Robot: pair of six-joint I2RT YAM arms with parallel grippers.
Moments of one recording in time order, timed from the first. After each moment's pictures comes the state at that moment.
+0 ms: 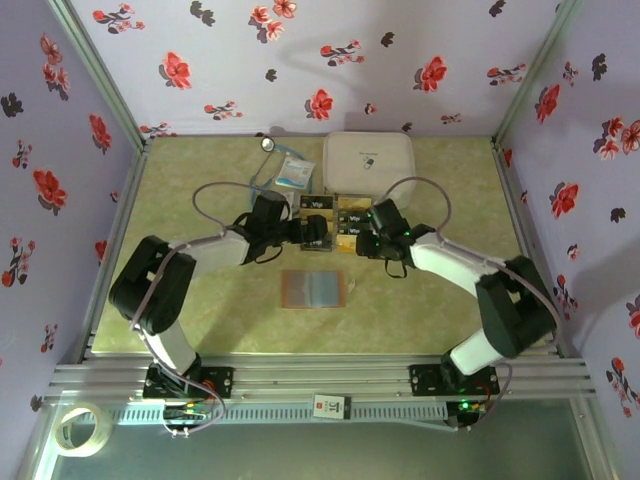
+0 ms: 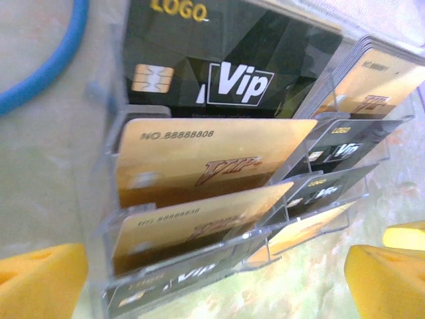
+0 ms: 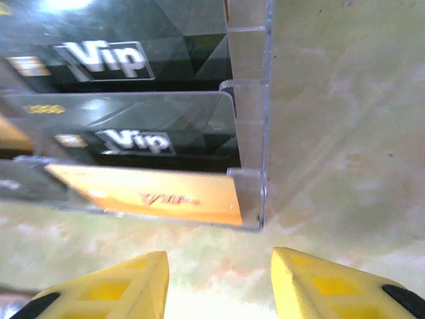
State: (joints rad) left arm -0.58 1.69 0.91 0.12 0.23 -0.60; right arm 0.56 1.49 0.88 -0.37 0.04 0.54
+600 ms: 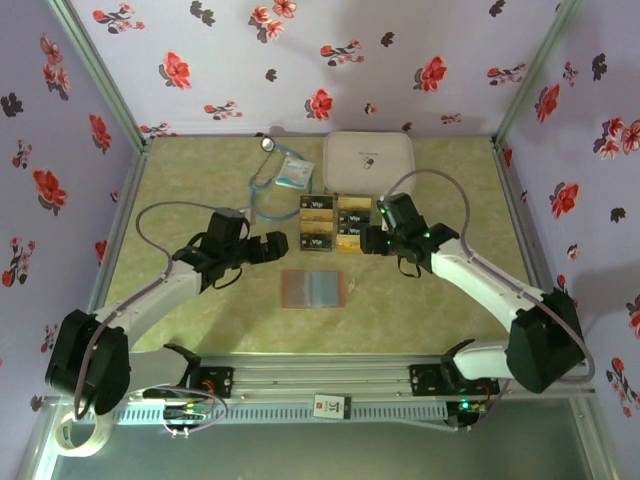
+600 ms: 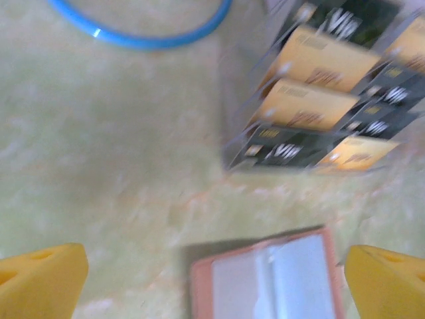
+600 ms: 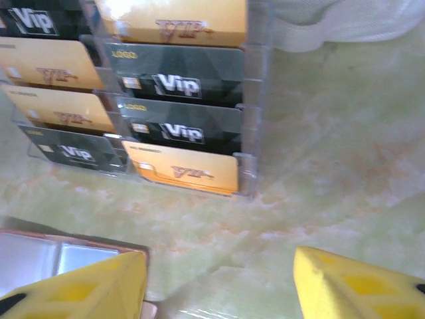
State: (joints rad) left arm -0.50 1.22 0.70 -0.28 0.13 -0.58; right arm 0.56 1.34 0.95 -0.54 0.03 0.39
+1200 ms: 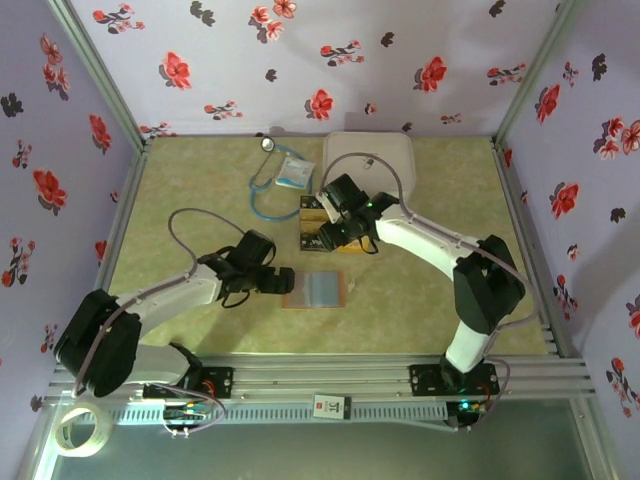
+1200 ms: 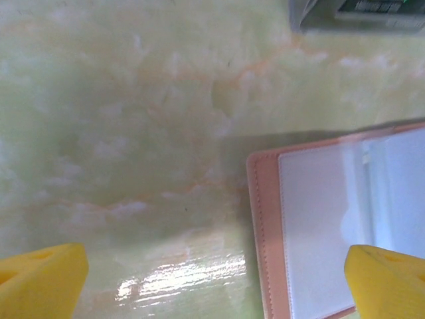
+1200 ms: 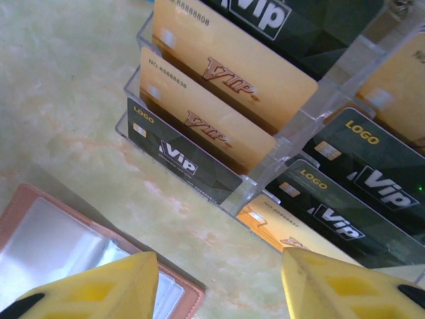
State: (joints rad) left arm -0.71 1.33 0.69 -0.45 -0.04 -0.53; right arm 0.72 1.74 1.36 -0.69 0.01 0.07
